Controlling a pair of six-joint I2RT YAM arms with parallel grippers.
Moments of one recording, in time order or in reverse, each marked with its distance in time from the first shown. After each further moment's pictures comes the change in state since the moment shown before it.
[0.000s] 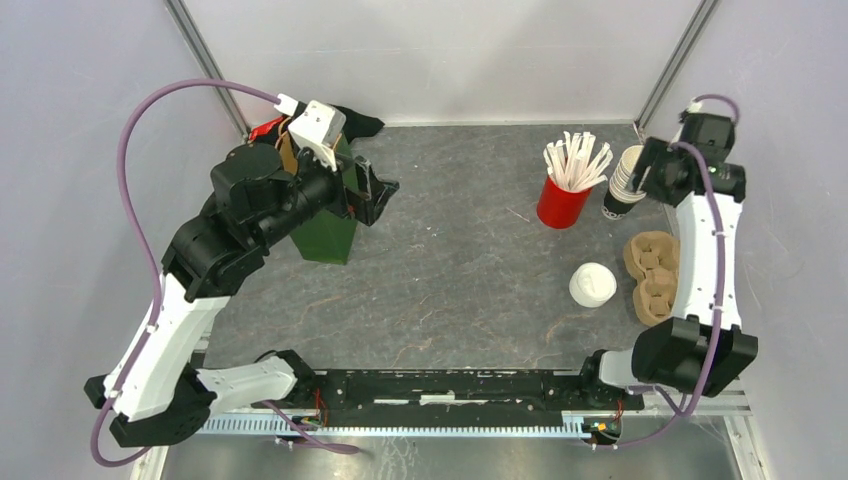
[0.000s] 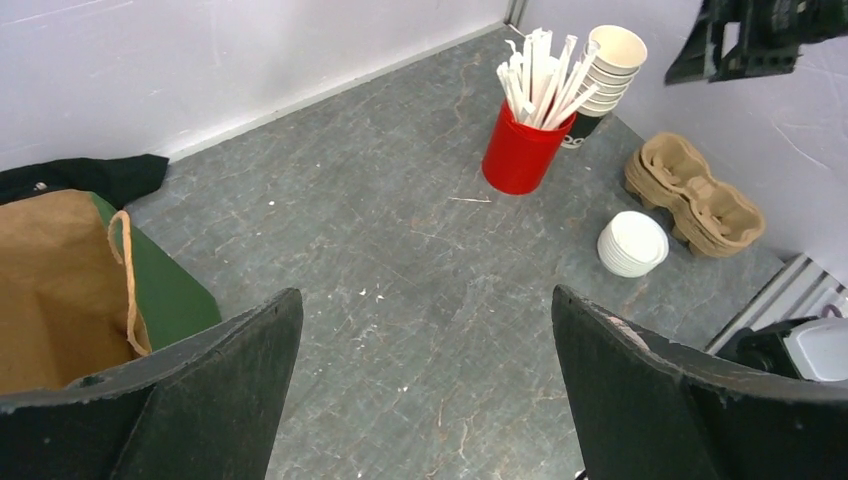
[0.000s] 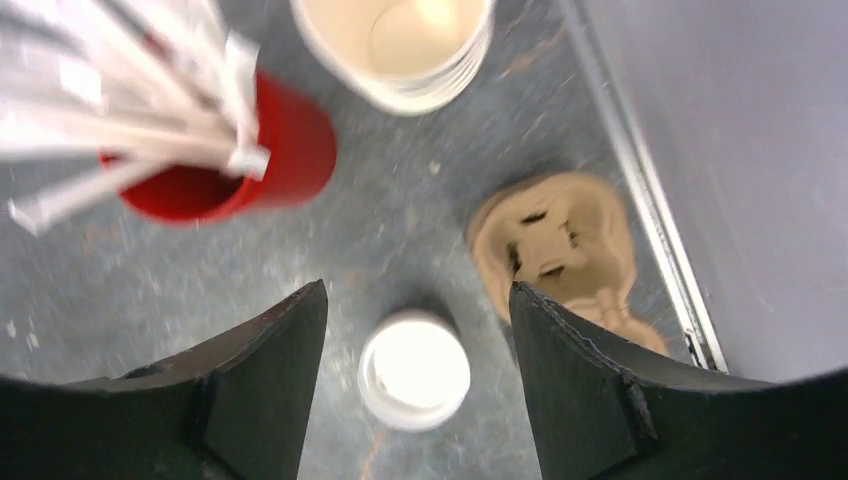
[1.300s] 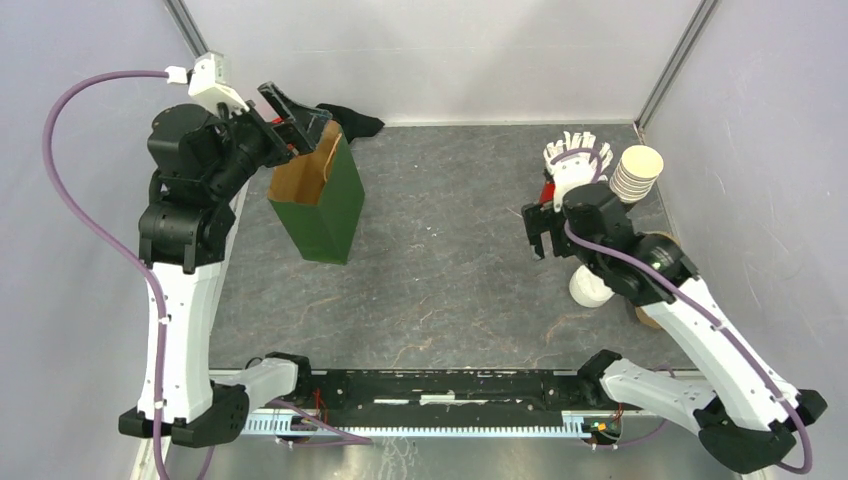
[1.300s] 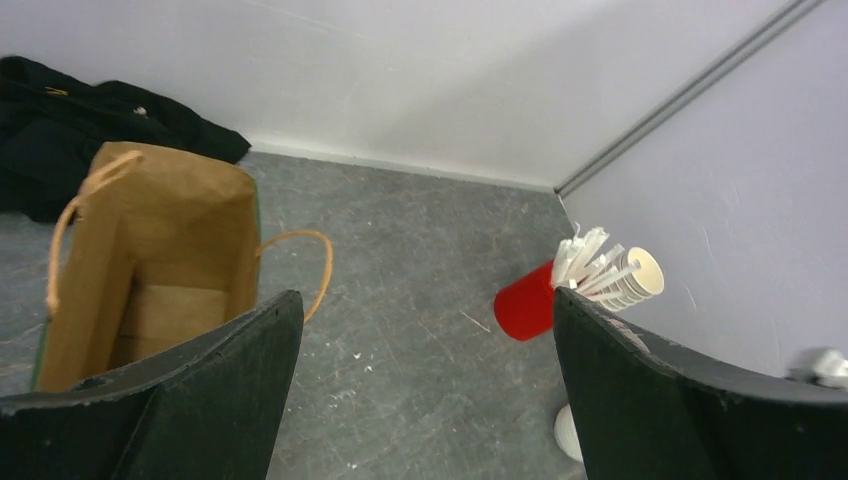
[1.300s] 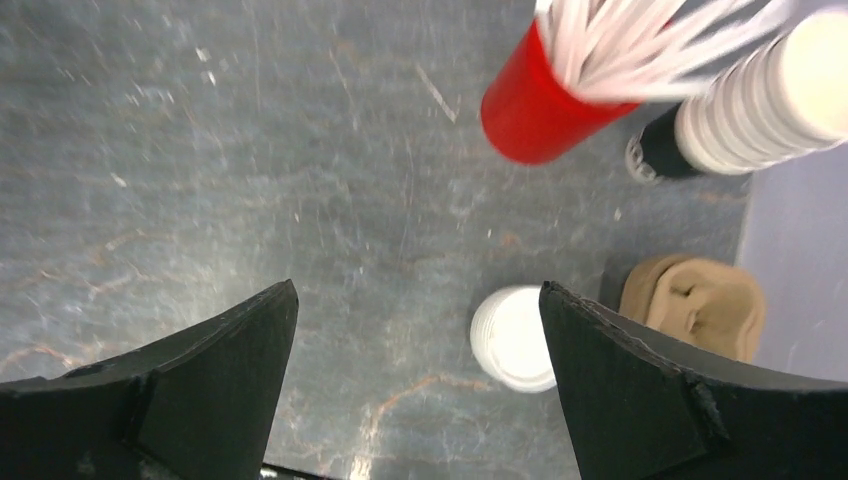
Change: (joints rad) left arm 0.579 0.050 0.082 0.053 0.216 -0.364; right arm 0.917 -0.375 -0.145 0.016 0.362 -0.016
